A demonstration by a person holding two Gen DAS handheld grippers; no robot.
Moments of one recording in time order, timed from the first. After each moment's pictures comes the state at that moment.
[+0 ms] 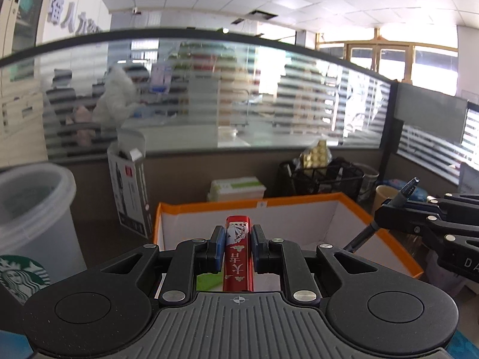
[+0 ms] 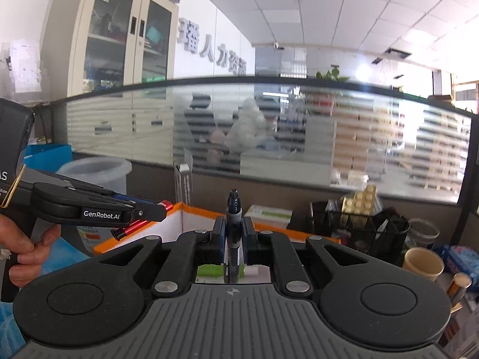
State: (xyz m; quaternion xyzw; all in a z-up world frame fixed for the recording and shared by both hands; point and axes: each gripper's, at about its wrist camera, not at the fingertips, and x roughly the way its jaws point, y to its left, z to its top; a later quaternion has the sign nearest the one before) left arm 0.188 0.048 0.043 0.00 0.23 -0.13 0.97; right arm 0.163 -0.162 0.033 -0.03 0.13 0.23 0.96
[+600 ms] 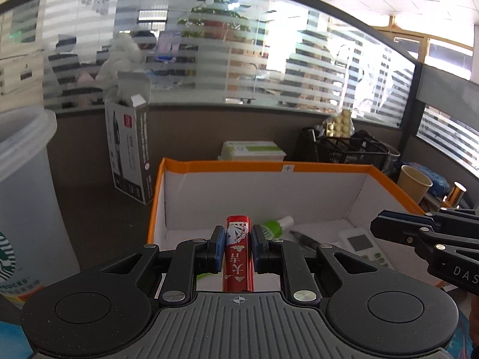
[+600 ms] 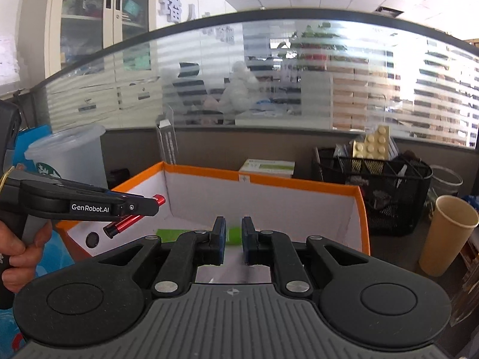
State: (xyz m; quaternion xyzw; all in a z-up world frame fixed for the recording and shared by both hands) left arm 0.230 0.059 -0.001 -0.03 0.28 -0.13 0.95; right arm 0.213 -0.156 -0.016 0.00 0.20 0.22 0.95
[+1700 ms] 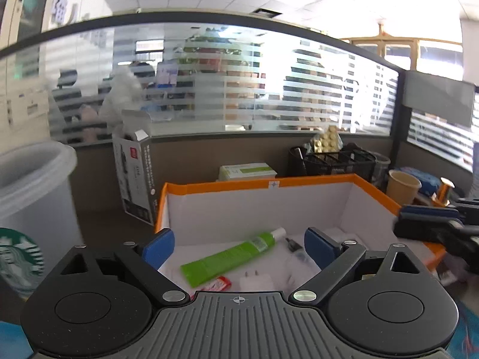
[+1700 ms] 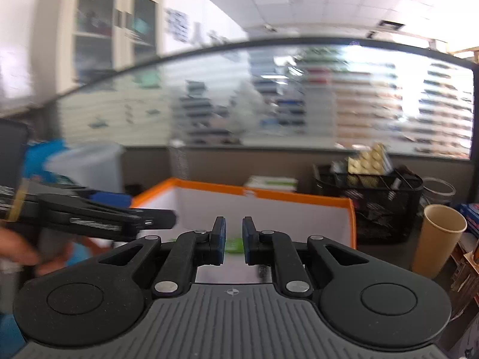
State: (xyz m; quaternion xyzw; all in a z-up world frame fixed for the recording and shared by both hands) left arm 0.180 0.050 0.017 0.01 0.22 -0.12 0.97; right arm 0.161 -0.174 0.004 0.01 0.15 0.28 0.95
